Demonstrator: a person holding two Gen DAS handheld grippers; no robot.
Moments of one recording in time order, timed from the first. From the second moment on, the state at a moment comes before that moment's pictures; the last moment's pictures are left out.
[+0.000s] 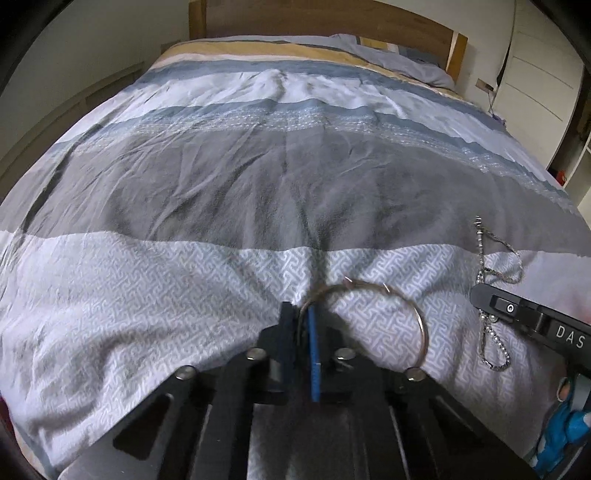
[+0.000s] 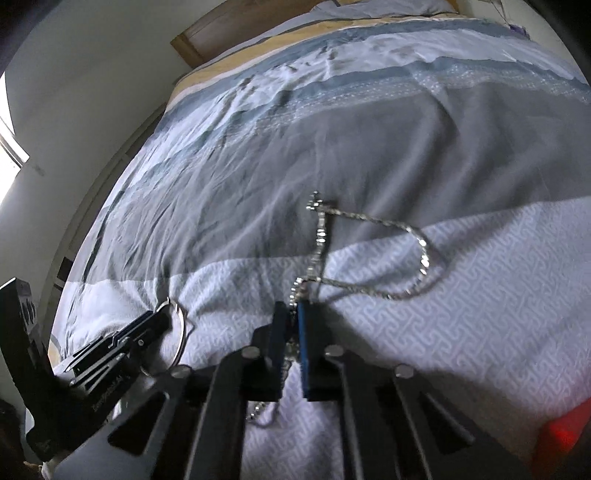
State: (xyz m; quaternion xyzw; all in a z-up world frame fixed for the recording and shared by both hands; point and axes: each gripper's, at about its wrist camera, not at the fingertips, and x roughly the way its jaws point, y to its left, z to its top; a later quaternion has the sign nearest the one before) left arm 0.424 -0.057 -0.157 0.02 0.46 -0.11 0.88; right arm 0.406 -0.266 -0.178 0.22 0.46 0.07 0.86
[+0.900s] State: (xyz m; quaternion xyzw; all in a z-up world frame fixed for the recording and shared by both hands) left arm 0.227 -0.045 -0.026 0.03 0.38 -0.13 0.92; right arm 0.192 -0.262 -0.019 0.19 0.35 0.12 0.91
